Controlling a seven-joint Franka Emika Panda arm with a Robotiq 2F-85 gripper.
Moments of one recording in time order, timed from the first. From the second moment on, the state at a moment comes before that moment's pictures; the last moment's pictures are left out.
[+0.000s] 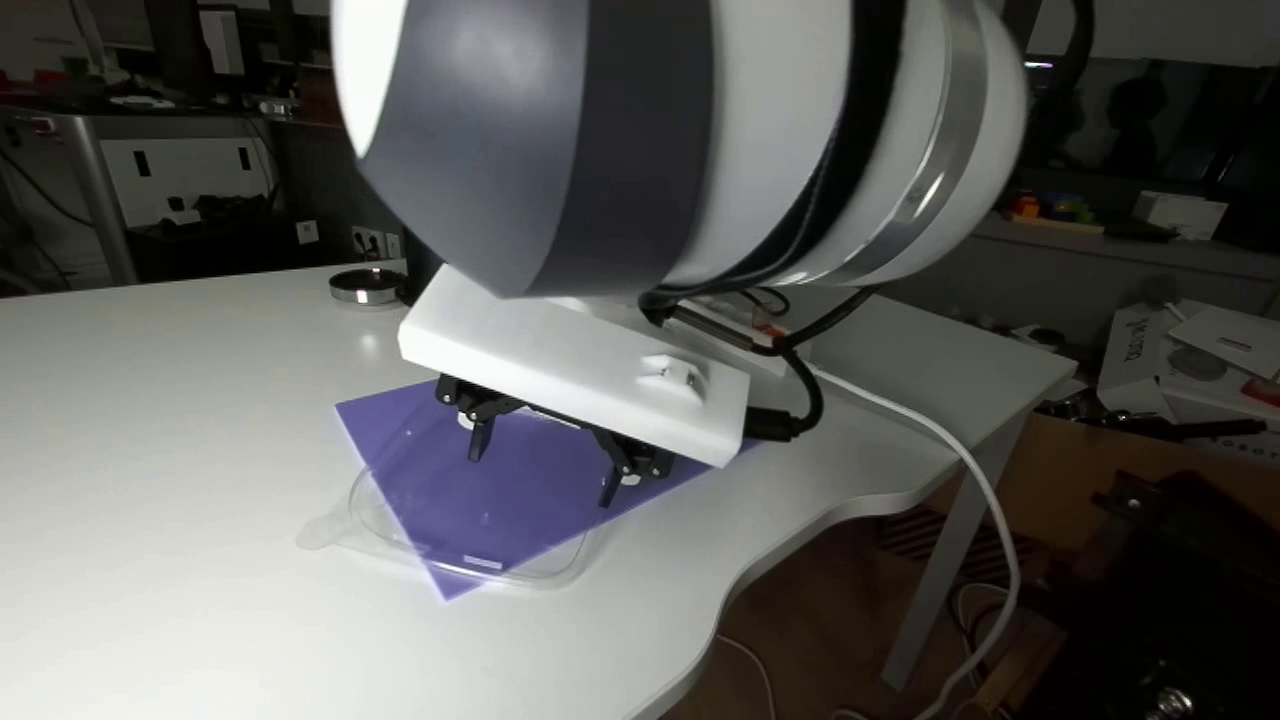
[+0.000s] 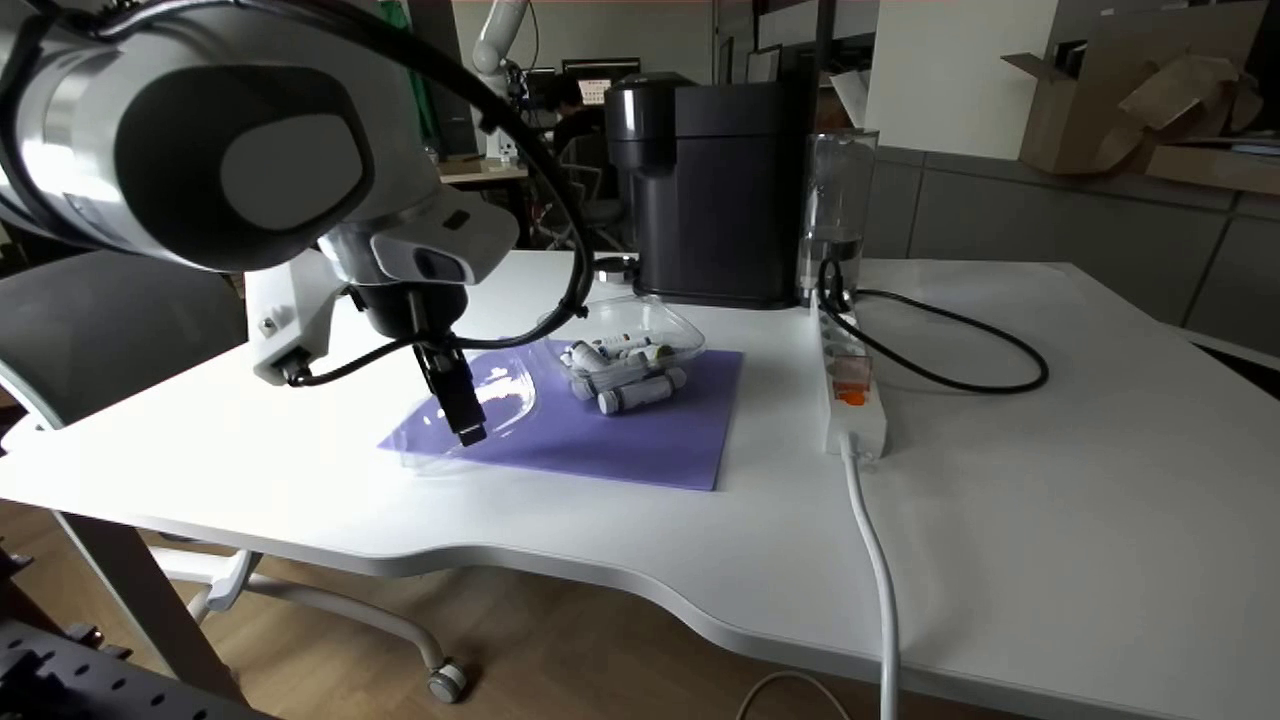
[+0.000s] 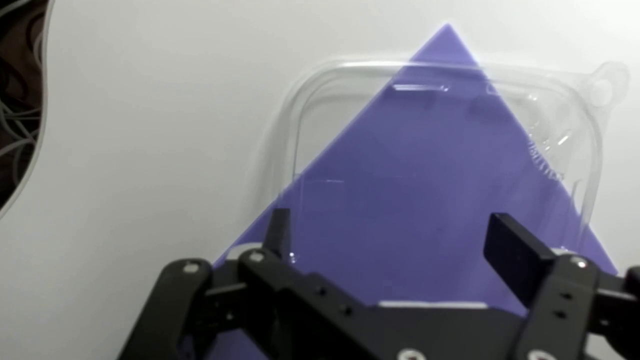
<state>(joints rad) -0.22 0.41 0.35 -2.76 0.18 3.46 0.65</state>
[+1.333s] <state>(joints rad) -0.22 0.41 0.33 -2.77 0.21 3.45 0.67</state>
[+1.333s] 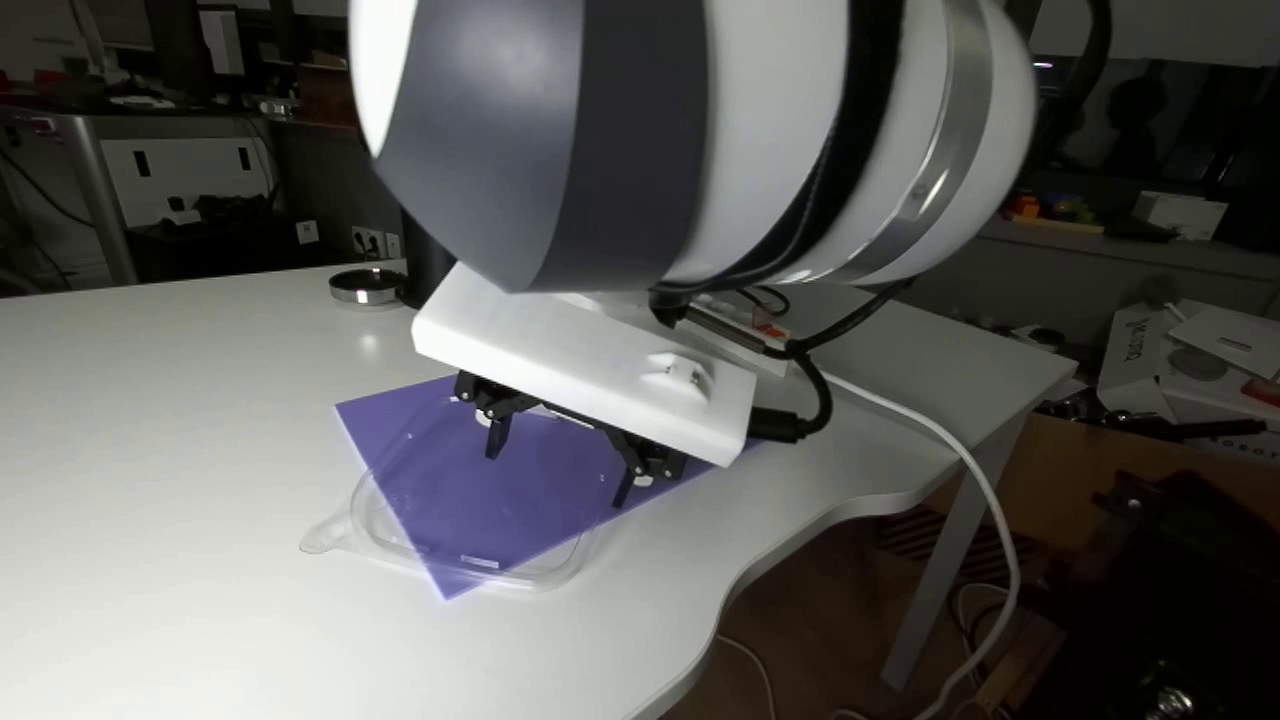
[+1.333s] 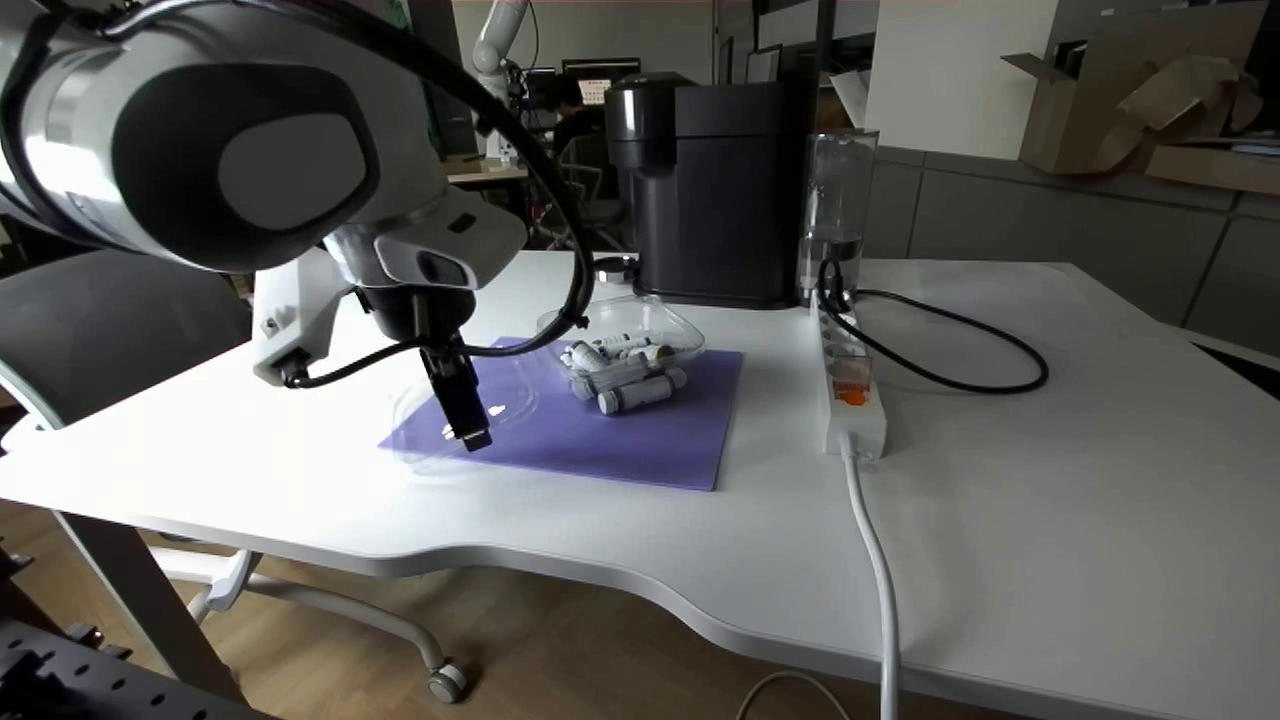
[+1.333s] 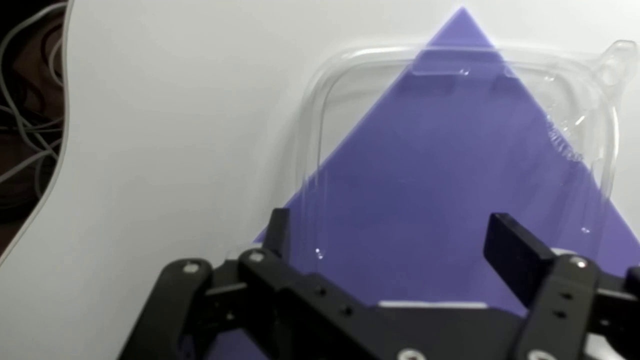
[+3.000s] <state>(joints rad) -0.70 0.42 0.67 -2.68 -0.12 3.45 0.72</state>
